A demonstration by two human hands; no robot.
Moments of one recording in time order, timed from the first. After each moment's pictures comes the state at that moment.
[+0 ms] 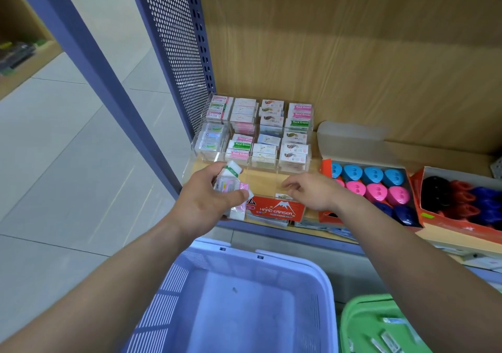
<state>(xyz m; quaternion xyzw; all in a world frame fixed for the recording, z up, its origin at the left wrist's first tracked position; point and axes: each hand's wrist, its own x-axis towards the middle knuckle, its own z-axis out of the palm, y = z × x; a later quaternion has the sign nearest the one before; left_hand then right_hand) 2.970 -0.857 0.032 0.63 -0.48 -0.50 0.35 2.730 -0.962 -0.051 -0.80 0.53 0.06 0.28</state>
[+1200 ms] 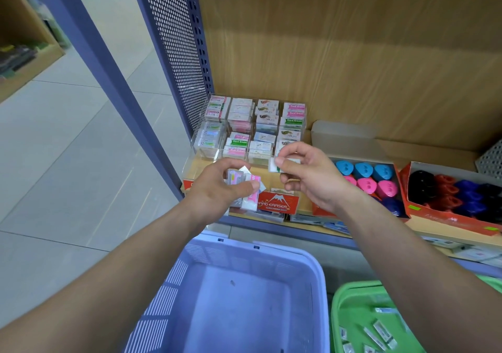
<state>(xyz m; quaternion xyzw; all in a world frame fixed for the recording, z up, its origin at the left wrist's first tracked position) 2.948 -0.850 0.043 0.61 -0.47 -0.52 0.36 2.749 -0.907 0.023 -0.46 0.47 -0.36 0.66</state>
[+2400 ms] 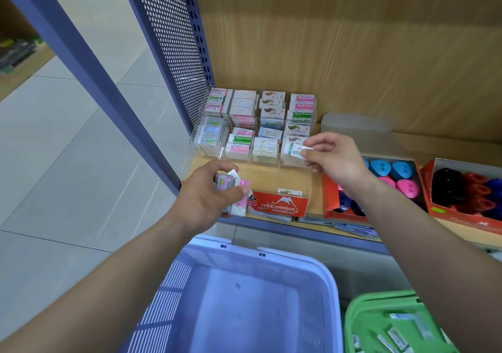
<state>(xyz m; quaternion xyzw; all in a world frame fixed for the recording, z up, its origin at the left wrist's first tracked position) 2.964 -0.866 0.024 0.68 -0.47 -0.46 0.33 2.722 -0.960 -0.014 -0.51 0.60 -0.37 0.50</state>
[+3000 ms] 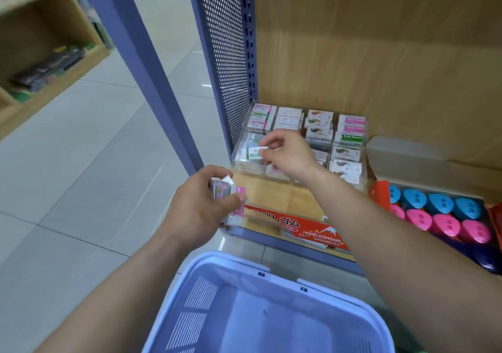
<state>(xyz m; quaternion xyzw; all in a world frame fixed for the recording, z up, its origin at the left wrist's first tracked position) 3.038 -0.871 0.035 0.74 -0.45 -0.37 0.34 2.887 -1.030 -0.029 -0.66 0.52 -0.30 0.45</state>
